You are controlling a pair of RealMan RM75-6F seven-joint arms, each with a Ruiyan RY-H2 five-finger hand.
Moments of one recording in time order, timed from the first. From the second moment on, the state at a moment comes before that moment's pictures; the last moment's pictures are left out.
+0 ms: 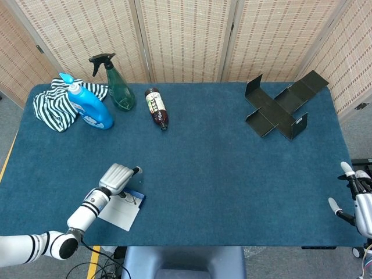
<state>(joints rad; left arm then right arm) -0.89 -1.41 0.03 -1.58 0.92 0.91 0.45 0.00 -1.15 0.09 -1.47 -1.55 1.64 0.07</state>
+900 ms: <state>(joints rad) -0.89 -1.45 -0.07 -1.48 0.78 1.00 0.58 0.01 -1.16 0.09 -1.45 -1.54 1.63 0.09</state>
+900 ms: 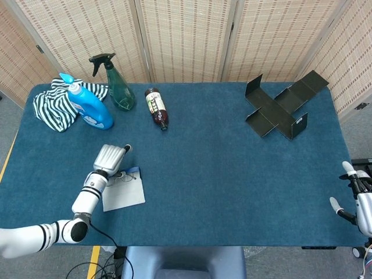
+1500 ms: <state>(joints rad) -0.68 -1.37 0.10 -1.67 1.21 1.16 0.51 0.03 -1.16 0.09 -1.47 -1.57 1.62 0.07</state>
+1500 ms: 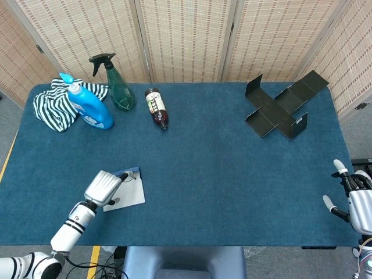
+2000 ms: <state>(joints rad) -0.59 -1.42 0.13 -1.60 1.28 1.17 0.53 0.03 -1.15 0.09 -1.49 -1.57 1.63 0.05</state>
